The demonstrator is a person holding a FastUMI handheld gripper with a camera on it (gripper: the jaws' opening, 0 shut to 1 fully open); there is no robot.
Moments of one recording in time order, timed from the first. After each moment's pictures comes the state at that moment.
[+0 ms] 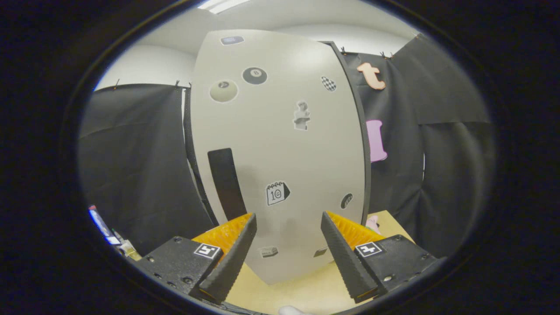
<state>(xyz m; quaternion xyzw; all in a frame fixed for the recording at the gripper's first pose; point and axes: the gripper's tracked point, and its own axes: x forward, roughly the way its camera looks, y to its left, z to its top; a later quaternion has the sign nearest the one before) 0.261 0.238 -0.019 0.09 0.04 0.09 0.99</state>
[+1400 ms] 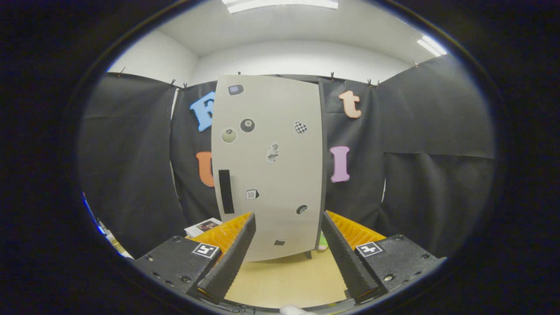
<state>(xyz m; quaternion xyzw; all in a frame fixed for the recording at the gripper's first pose) 0.133 0.190 0.023 0.03 0.01 -0.01 1.00</state>
